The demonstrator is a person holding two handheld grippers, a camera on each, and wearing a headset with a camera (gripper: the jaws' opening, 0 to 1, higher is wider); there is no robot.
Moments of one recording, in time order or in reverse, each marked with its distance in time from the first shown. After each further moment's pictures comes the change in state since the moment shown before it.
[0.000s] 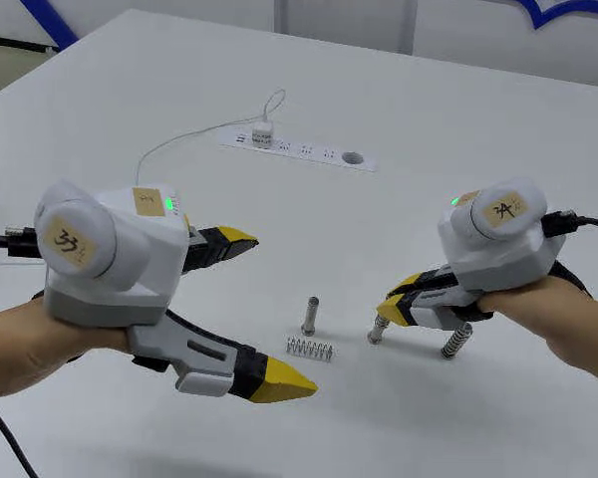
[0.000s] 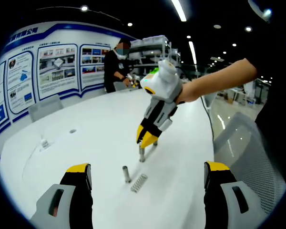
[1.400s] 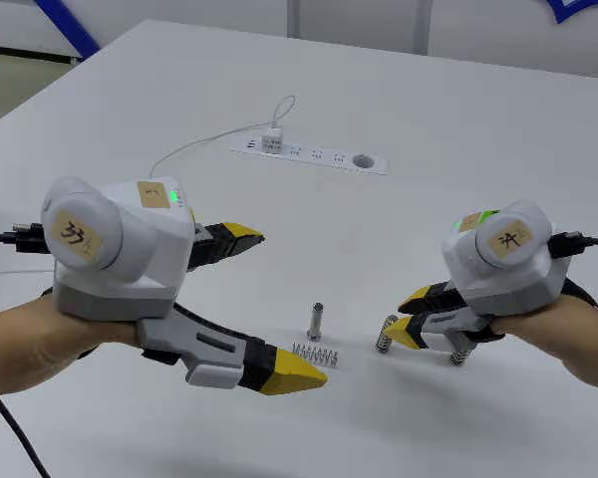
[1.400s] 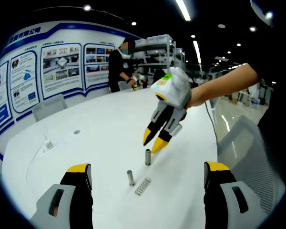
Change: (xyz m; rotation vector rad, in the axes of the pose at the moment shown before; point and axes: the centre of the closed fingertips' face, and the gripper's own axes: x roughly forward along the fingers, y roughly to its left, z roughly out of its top) left arm 0.002 0.006 0.012 -0.012 0.008 0.048; right arm -0.011 0.005 -0.005 -0.117 -0.025 0.033
